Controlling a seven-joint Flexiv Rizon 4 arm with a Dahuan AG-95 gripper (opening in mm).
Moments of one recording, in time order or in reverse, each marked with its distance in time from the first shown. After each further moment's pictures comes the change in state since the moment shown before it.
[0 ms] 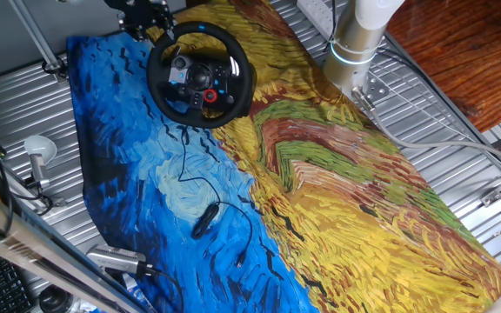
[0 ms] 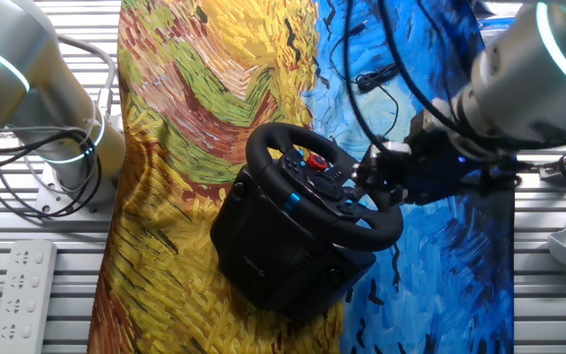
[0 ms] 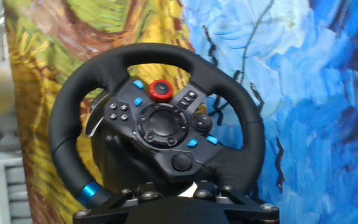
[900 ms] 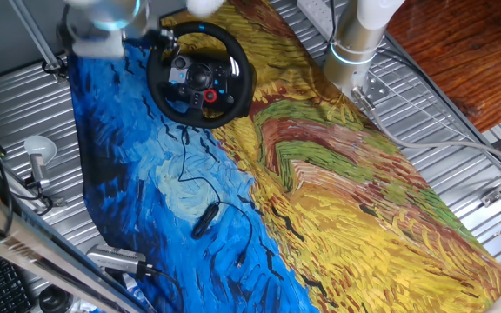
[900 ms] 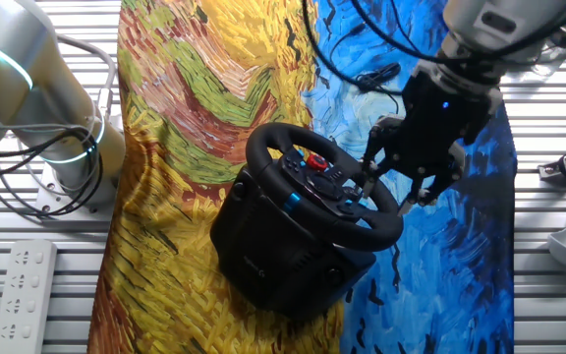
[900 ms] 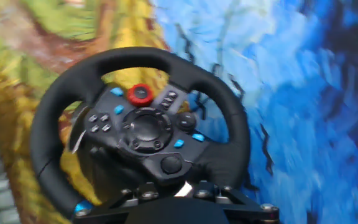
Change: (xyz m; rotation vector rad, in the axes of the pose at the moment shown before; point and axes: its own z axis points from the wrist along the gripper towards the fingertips) arm 0.000 -0.021 0.021 0.147 0.426 0.287
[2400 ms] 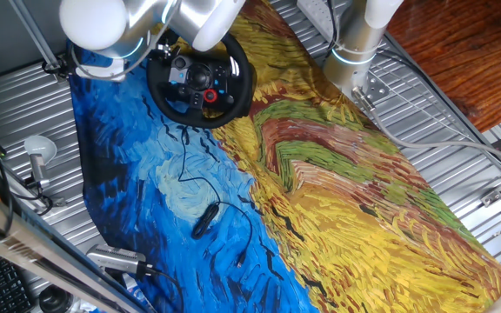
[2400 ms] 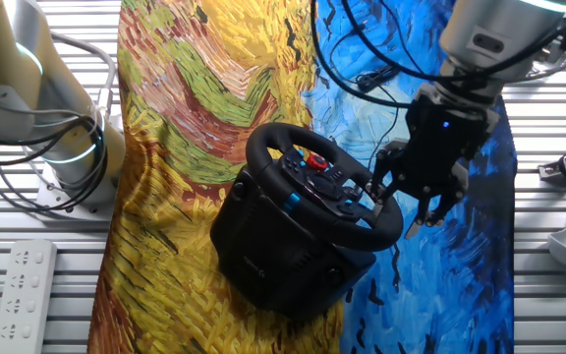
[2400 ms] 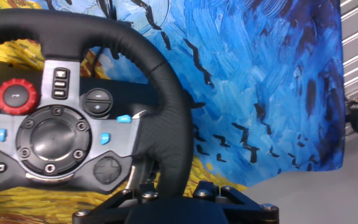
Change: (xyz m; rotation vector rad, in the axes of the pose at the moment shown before) arm -0.011 -0.022 0.027 0.034 0.028 0.042
